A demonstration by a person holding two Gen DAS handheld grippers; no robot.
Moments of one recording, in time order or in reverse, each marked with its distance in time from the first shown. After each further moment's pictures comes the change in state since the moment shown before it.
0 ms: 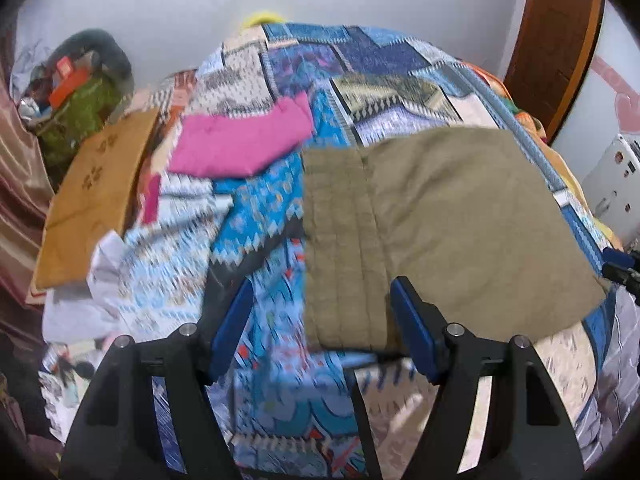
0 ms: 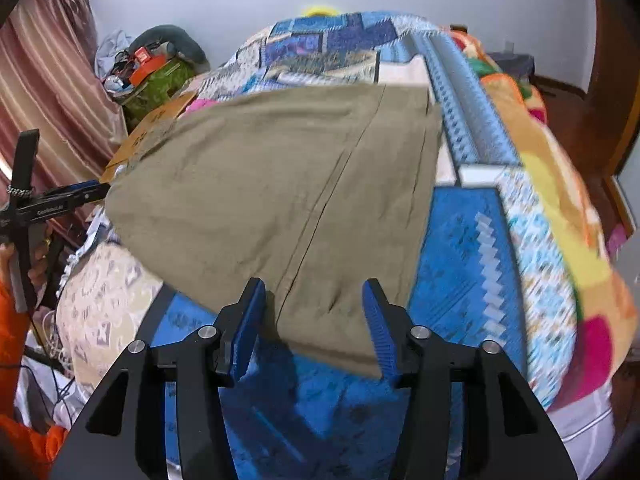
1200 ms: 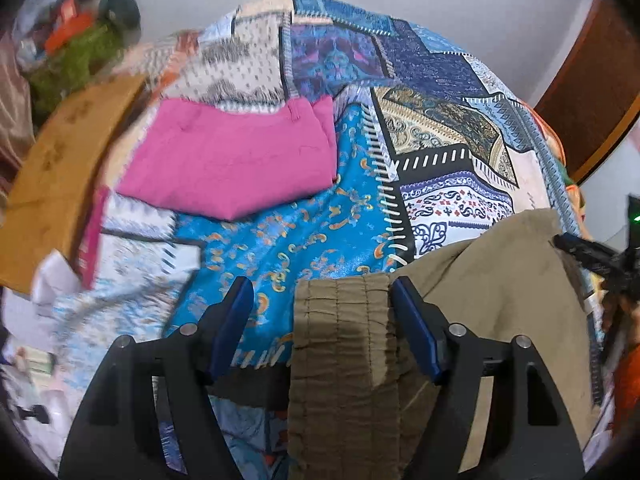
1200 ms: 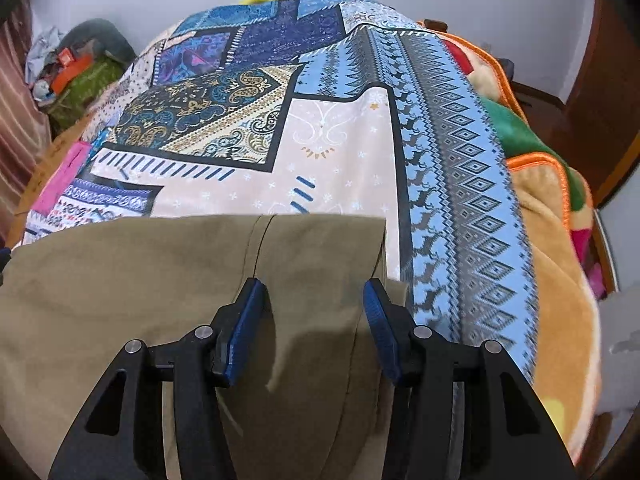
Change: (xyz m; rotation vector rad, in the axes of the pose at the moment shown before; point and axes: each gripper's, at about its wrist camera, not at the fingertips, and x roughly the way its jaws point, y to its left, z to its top) left arm 0.113 0.019 0.094 -0.176 0.076 -0.030; right arm 0.142 -0.080 0.164 0.012 0.081 -0.183
